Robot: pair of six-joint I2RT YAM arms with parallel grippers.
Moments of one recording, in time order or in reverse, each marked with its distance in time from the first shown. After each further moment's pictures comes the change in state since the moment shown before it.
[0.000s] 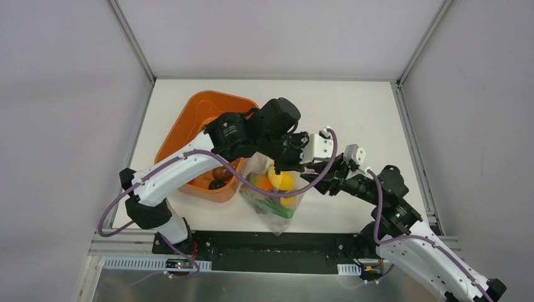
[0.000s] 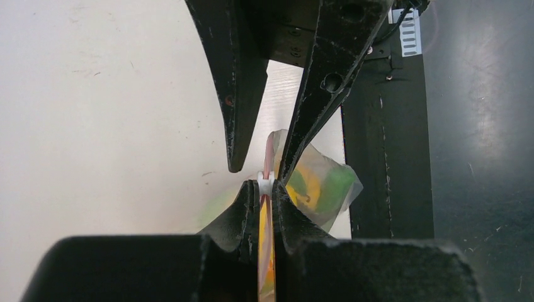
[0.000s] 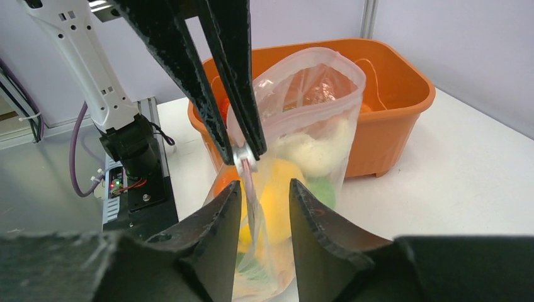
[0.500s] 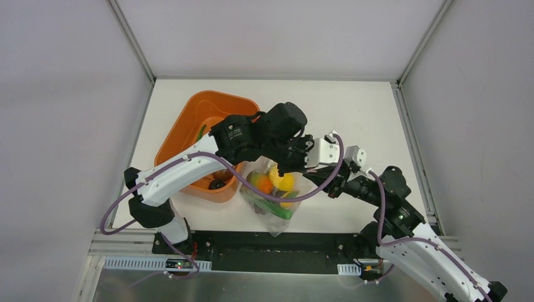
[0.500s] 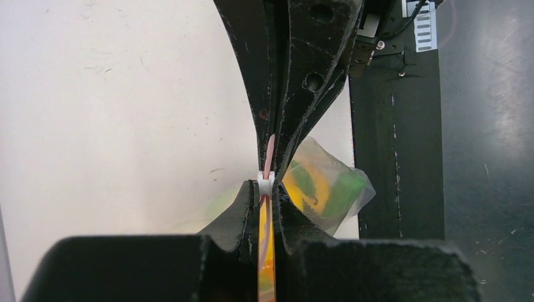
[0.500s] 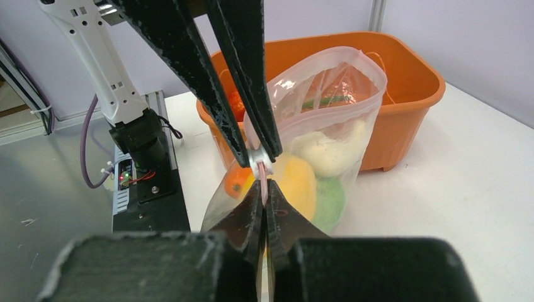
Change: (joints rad) left arm -0.045 0.037 0.049 -0.031 -0.089 0.007; right arm 0.000 -0.023 0.017 -0.062 -0.018 0.002
